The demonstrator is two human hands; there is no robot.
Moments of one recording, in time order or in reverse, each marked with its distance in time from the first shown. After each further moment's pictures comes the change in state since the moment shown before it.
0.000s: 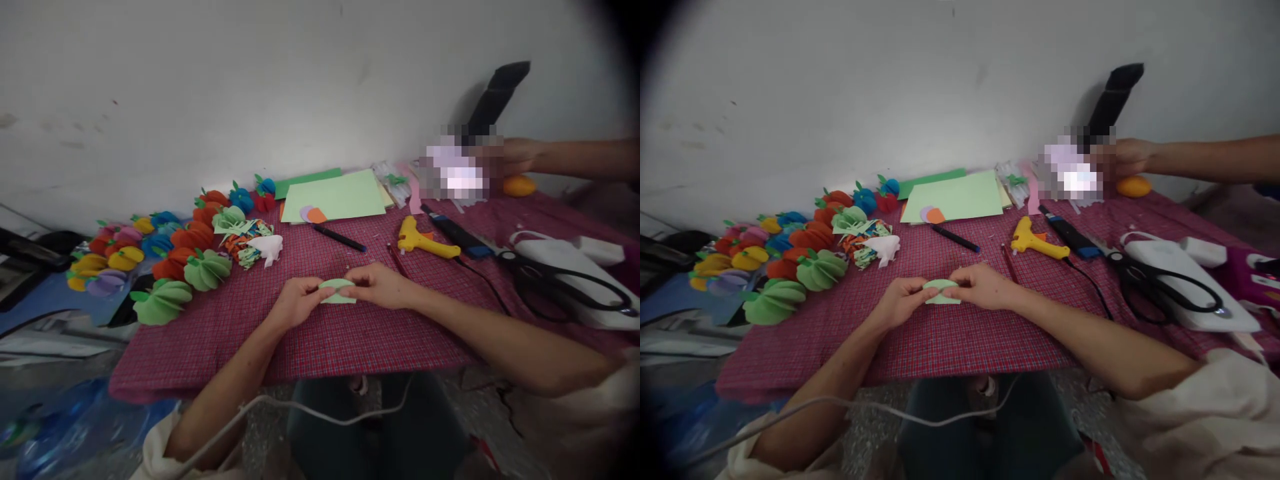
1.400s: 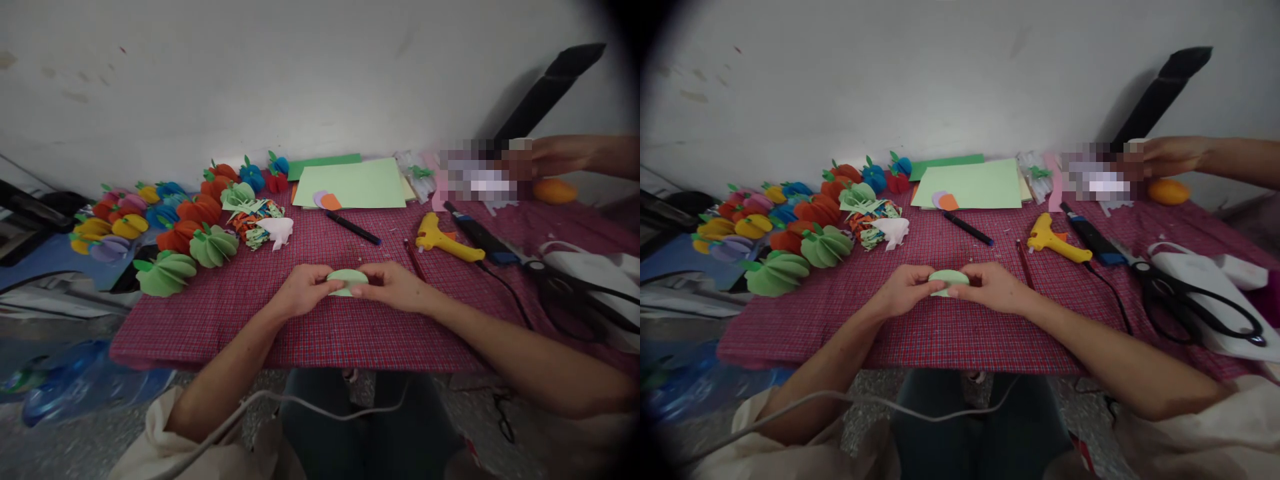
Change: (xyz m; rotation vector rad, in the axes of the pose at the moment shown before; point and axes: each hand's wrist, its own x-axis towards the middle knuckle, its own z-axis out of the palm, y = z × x) left_hand -0.005 0.002 -0.006 0.010 -0.038 0.016; right_hand -0.002 -0.008 0.009 0.188 -0.029 0.113
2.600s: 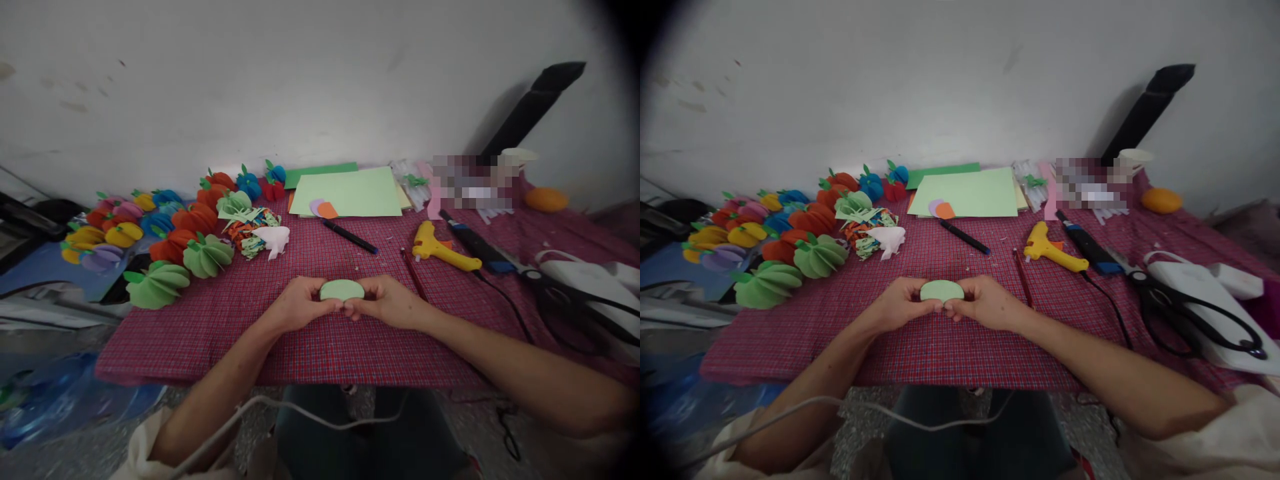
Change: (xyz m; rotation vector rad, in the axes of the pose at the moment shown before) left_hand -0.001 0.004 0.002 -0.196 -0.051 -0.063; right_hand 0.001 0.002 0.008 0.212 -0.033 0.094
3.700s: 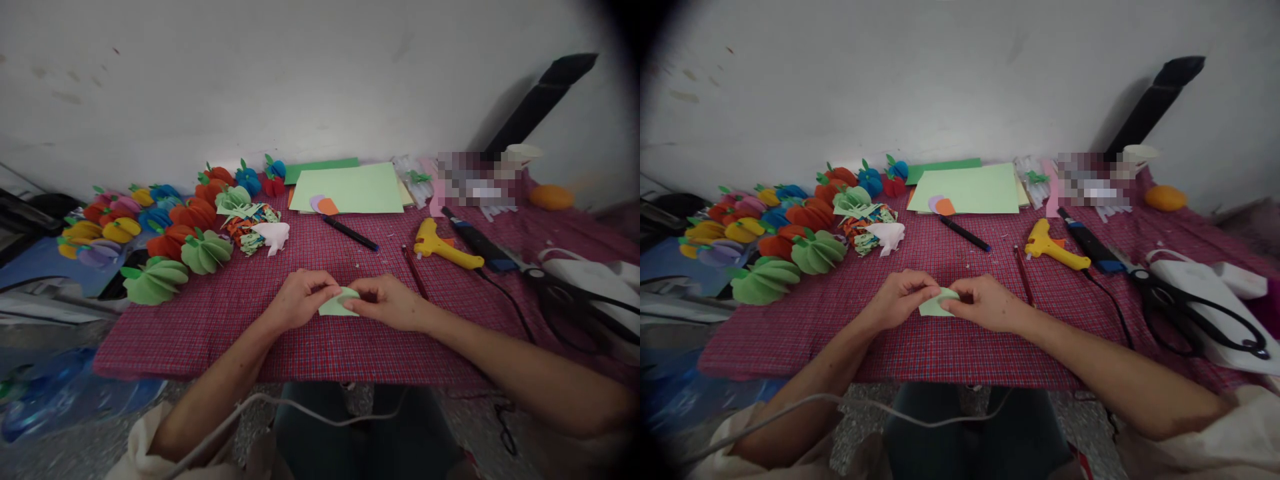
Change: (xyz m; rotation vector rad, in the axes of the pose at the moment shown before) left_hand -0.001 0.005 -0.002 0.245 0.103 0.179; right_hand -0.005 -0.002 -0.001 -0.401 0.024 -0.120
